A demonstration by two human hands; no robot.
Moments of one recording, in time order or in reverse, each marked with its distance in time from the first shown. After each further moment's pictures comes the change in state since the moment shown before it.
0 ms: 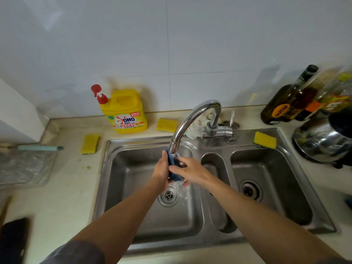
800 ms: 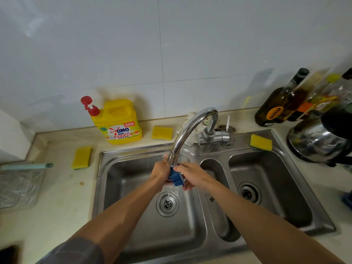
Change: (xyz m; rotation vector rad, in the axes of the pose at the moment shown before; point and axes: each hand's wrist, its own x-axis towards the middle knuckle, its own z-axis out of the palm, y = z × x) left_hand 0.031 0.031 0.003 0.470 0.058 0.036; right_hand 0.023 0.004 -0.009 0.077 0.060 0.098
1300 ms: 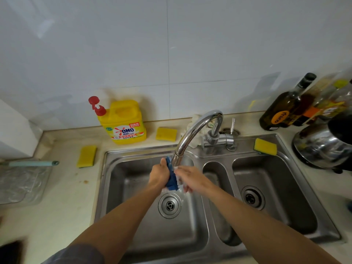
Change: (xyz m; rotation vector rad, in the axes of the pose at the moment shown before) left_hand 0.002 -0.011 -0.014 0.102 0.138 0.042; right_hand -0.002 0.000 0.010 -0.080 -0.006 -0.051
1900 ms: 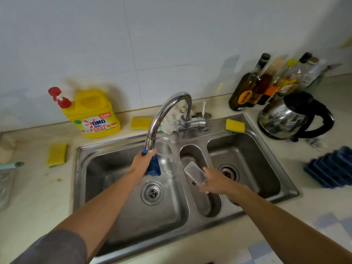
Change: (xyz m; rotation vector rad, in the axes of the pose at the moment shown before) left_hand -0.004 -0.011 0.014 -0.134 -0.155 0.055; right_hand -0.090 0.103 -0.067 -0.470 0.042 0.252
